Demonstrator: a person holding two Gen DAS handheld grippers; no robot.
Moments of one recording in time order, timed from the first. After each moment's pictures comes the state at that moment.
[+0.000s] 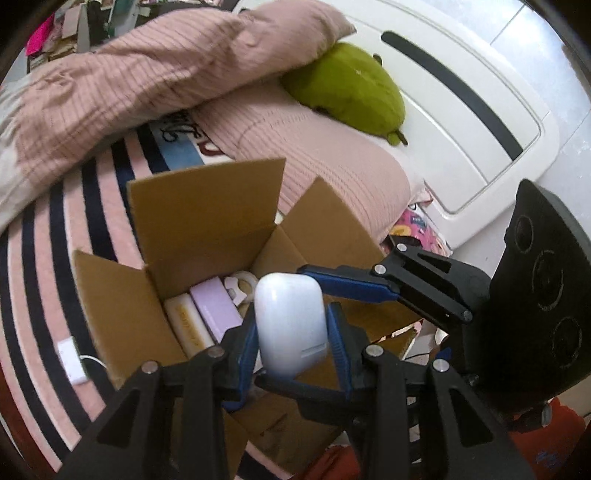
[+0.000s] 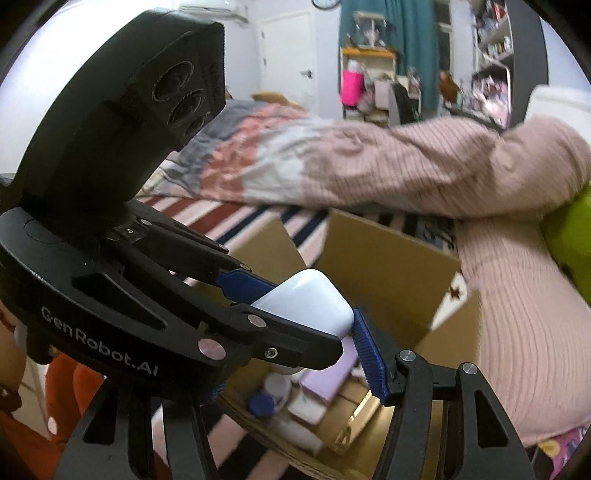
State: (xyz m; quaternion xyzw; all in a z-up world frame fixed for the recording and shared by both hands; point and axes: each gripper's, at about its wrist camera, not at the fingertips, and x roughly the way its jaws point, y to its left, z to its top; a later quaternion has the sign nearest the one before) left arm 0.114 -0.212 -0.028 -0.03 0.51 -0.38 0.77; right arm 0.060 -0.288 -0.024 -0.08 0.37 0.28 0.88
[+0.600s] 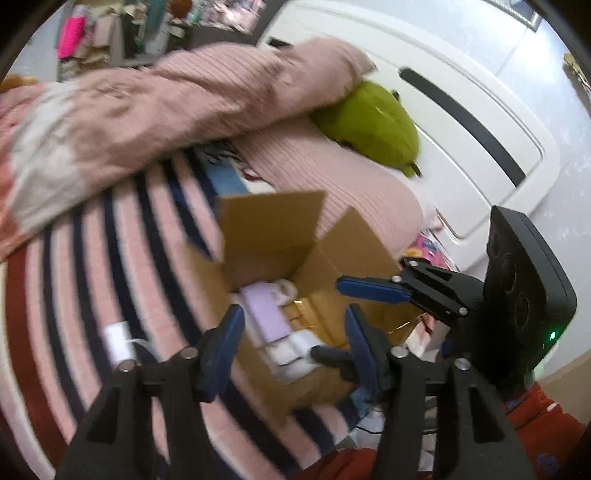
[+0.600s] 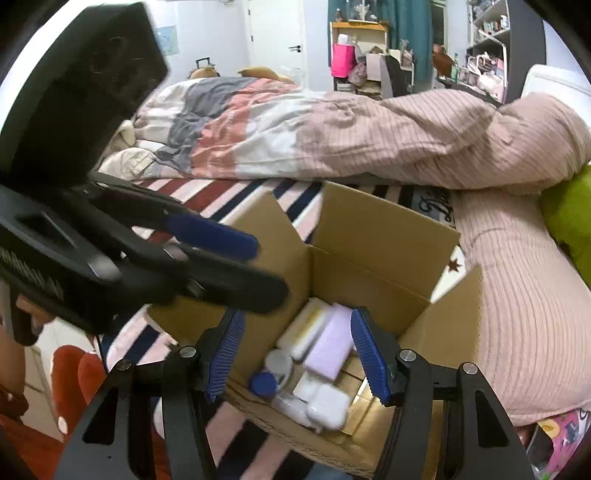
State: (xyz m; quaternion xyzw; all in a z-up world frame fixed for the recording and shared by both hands) left arm 0.091 -0.130 0.005 -0.06 0.46 -0.32 0.82; right arm 0.049 -0.274 -0.017 -0.09 0.39 0.27 0.87
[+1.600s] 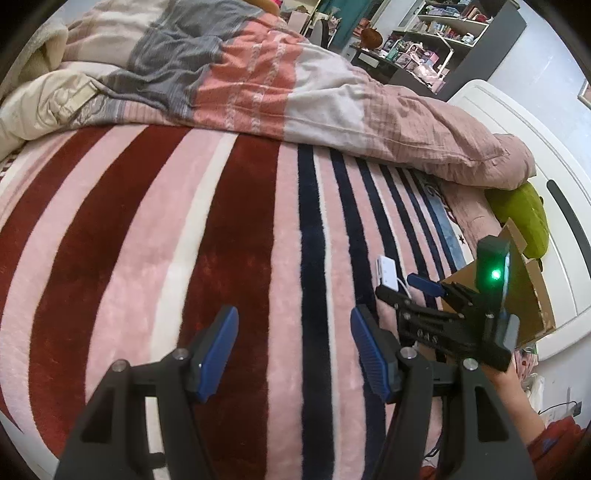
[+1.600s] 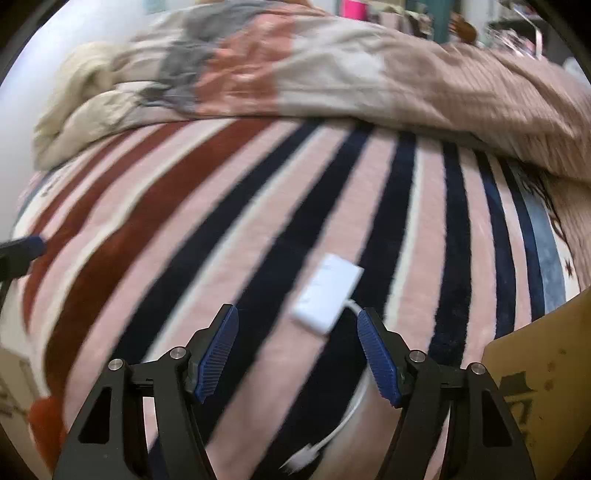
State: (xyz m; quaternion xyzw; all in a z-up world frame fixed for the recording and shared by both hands) left arm 0.030 0.130 -0.118 -0.19 0.46 -0.06 0.86; right arm 0.124 -0.084 -0.165 -0.11 0.48 0.21 0.85
